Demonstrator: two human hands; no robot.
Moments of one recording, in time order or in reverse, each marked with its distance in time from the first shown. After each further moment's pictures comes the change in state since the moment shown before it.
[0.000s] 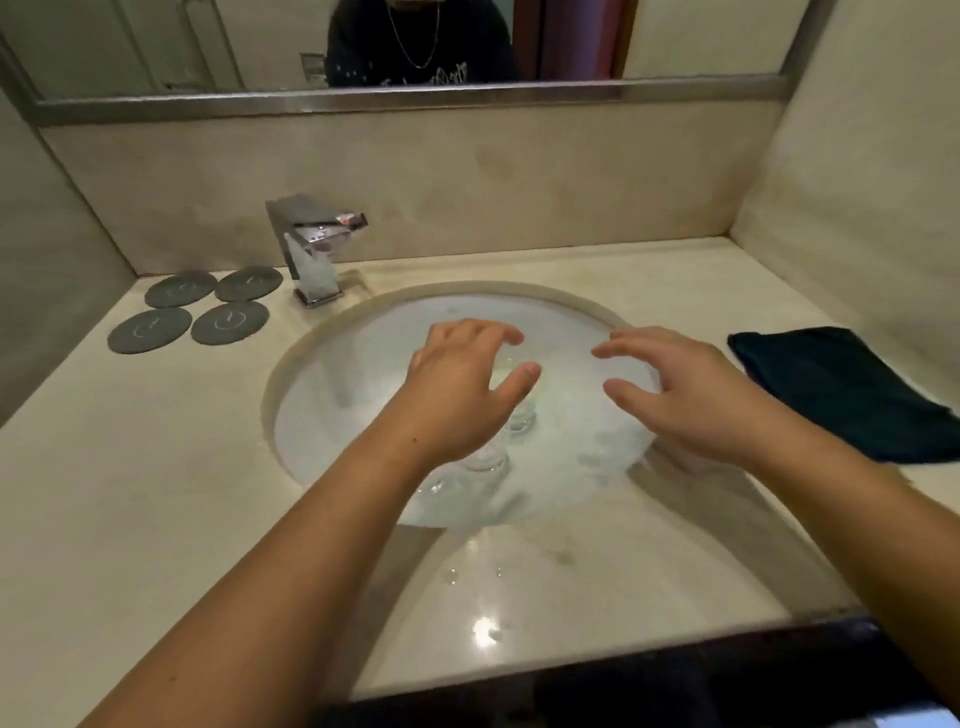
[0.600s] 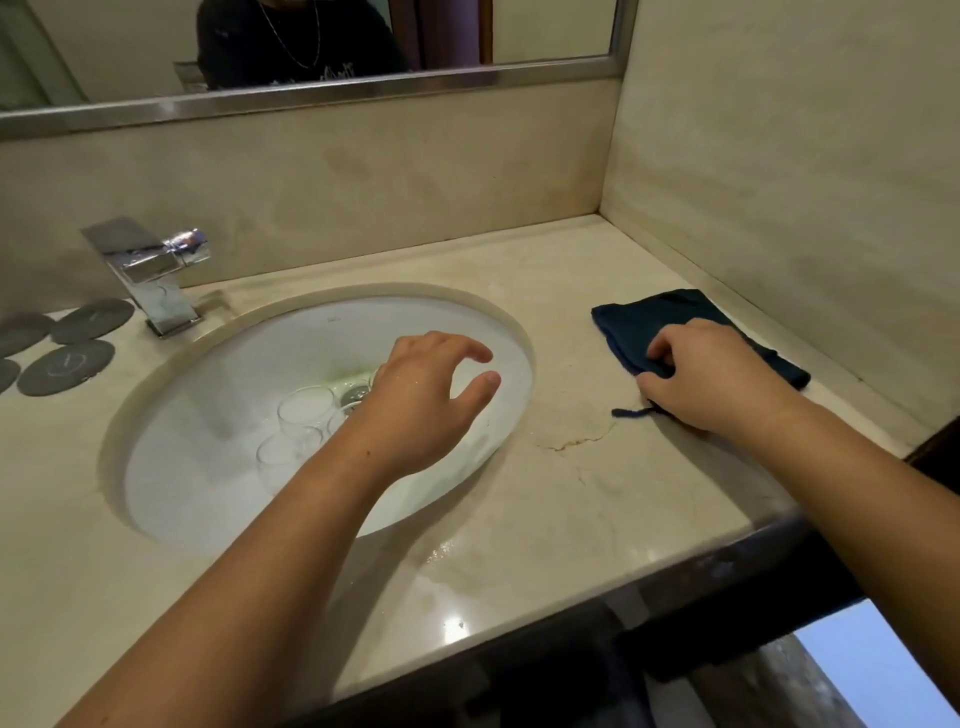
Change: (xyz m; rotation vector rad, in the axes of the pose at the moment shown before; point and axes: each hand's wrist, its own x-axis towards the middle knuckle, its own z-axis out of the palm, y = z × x) left_hand 0.020 0.067 0.053 -0.052 -0.085 0.109; right_hand -0.045 0.124 -0.045 -0.254 0.127 0.411
